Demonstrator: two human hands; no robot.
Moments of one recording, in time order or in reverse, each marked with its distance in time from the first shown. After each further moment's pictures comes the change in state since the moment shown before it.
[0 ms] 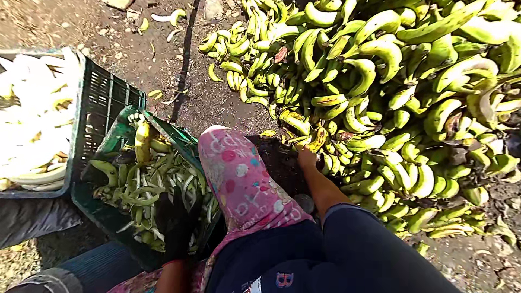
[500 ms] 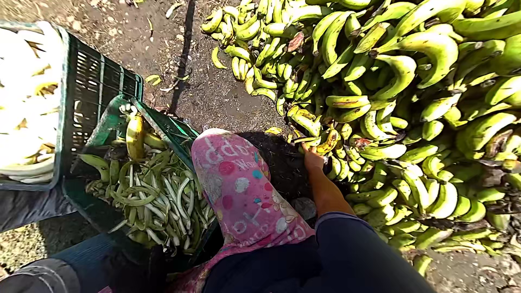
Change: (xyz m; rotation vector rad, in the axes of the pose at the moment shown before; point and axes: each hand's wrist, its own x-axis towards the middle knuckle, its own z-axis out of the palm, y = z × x) left_hand -0.094 -0.080 -0.027 -0.142 0.224 -0.258; right_hand 0.033 0.010 0.023 -0.159 -0.027 0.040
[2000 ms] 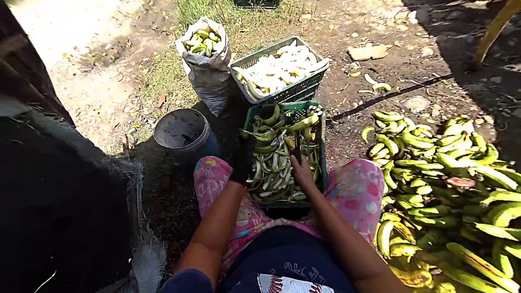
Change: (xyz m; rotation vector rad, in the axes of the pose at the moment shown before) left_hand 0.046 0.012 -0.029 -1.170 0.356 -0.440; right_hand -0.310 -0.330 -0.079 0.633 -0.428 -1.049
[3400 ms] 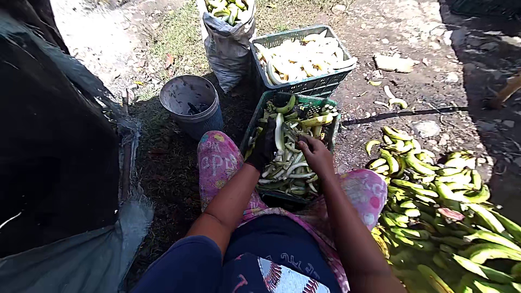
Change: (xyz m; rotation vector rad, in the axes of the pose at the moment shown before) left_hand -0.017 0.034 0.038 -0.555 -0.259 -0.169; right_hand -0.005 -0.075 -0.042 -0.736 -0.003 -0.368
